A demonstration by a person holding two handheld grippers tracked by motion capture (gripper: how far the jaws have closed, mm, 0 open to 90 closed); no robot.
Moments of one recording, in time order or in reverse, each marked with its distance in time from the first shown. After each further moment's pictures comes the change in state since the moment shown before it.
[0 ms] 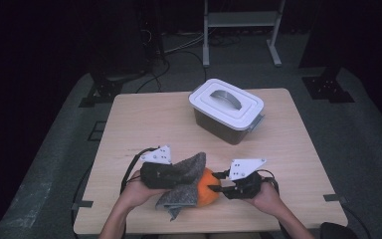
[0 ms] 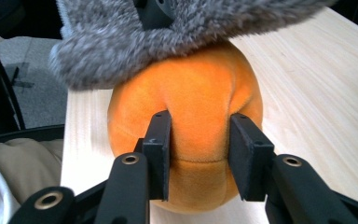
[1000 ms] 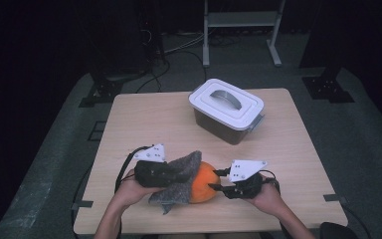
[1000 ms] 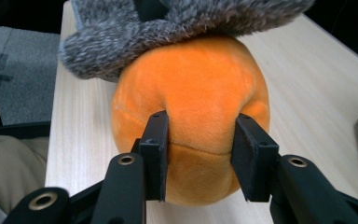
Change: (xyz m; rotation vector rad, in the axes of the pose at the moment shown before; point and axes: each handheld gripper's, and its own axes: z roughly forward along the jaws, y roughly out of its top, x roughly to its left) left arm -0.003 0.004 -0.009 -0.047 -0.036 0.008; right arm 0.005 0.005 -0.004 -0.007 -0.057 -0.058
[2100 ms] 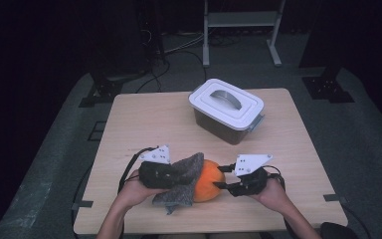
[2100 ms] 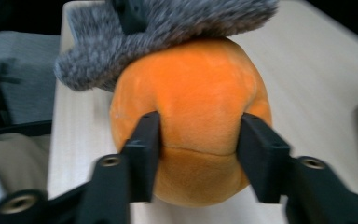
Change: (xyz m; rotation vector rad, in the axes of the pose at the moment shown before) left arm 0.006 -0.010 0.014 0.089 -0.016 -0.032; right arm -0.015 -0.004 -0.008 0.022 0.035 0.055
